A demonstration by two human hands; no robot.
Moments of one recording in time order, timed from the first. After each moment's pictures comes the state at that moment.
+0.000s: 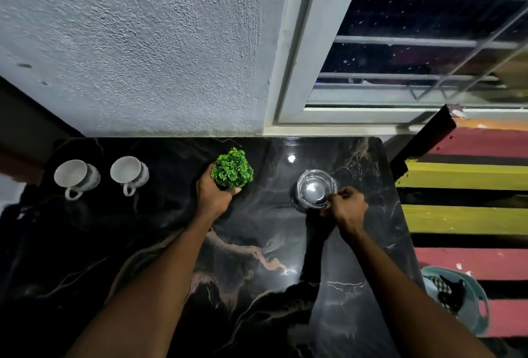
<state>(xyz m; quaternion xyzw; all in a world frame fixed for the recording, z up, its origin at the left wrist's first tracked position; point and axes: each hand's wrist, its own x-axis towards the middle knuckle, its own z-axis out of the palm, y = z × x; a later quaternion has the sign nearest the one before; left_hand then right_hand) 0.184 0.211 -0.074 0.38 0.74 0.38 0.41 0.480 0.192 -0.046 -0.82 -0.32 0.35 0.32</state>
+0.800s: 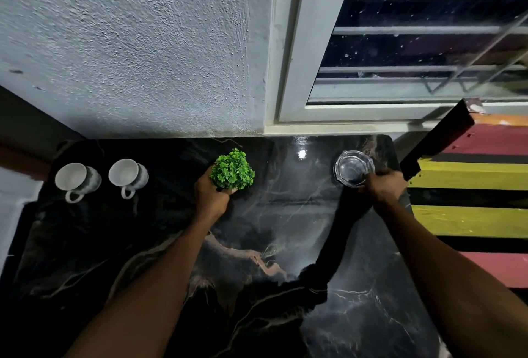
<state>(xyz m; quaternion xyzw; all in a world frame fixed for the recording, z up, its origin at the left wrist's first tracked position) 0.190 0.217 -0.085 0.34 0.72 0.43 0.42 0.565 0.267 -0.071 -0.88 -0.29 0.26 0.27</state>
